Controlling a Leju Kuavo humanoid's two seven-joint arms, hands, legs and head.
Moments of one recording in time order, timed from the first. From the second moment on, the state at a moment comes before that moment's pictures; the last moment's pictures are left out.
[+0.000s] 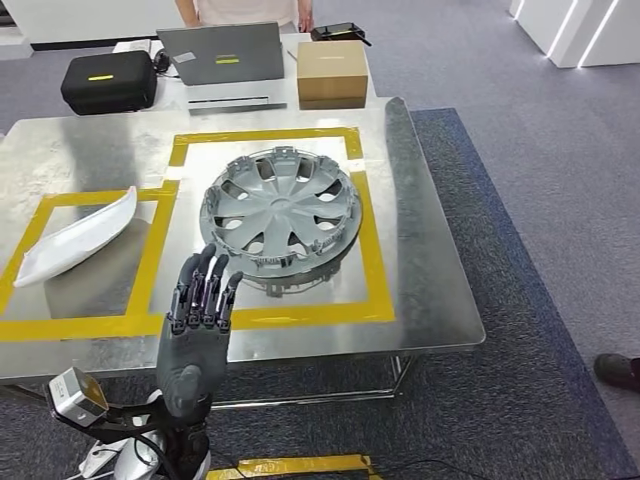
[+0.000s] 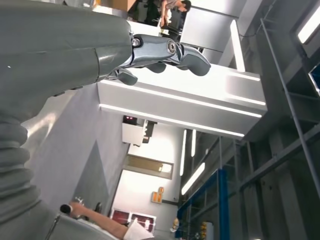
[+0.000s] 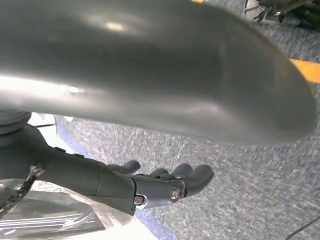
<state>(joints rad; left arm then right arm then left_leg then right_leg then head) 0.10 -0.19 -0.33 -1.73 0.29 -0.32 -0.59 -0.06 0.16 -0.65 -0.21 1.48 -0.31 0.16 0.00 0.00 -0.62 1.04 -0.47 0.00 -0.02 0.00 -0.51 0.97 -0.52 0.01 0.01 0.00</state>
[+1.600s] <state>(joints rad) 0.09 -0.19 -0.34 -1.73 0.32 -0.32 -0.58 -0.06 0.17 -0.67 -0.21 1.47 -0.30 0.16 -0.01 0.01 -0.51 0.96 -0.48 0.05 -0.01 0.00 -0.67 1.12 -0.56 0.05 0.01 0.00</state>
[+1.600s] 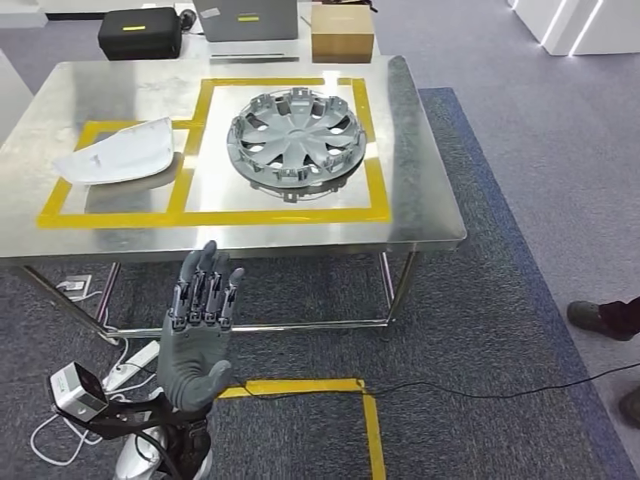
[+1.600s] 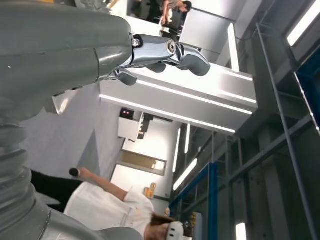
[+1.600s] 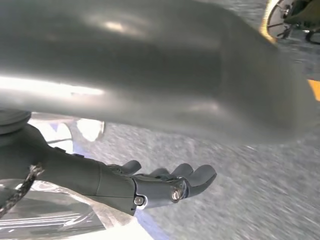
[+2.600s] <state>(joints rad) 0.10 -0.18 -0.32 -1.74 0.32 -0.29 -0.58 -0.06 0.17 -0.68 -0.21 1.46 -0.30 0.17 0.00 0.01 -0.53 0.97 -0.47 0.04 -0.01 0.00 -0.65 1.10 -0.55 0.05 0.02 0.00</state>
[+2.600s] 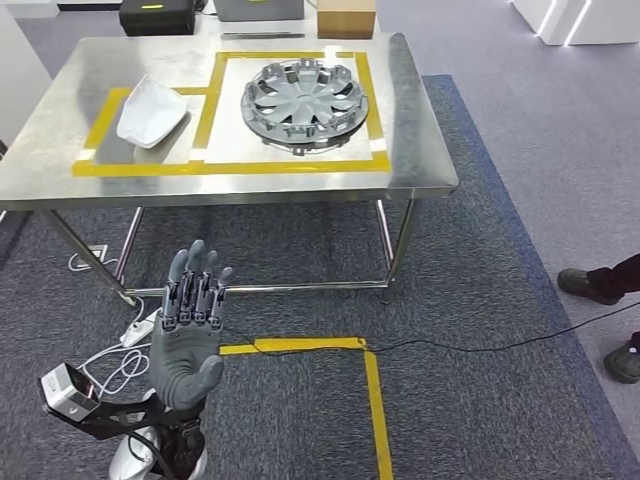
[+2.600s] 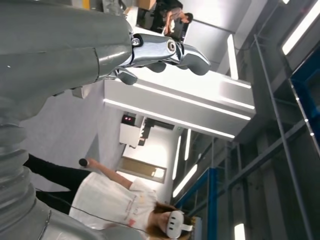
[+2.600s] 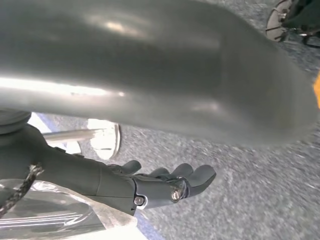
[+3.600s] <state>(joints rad) 0.14 -0.19 -0.30 -1.76 0.30 -0.26 -0.58 -0.06 0.17 -0.68 -0.21 1.48 -0.35 0.11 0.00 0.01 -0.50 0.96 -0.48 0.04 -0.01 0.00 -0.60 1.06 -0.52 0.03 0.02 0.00</state>
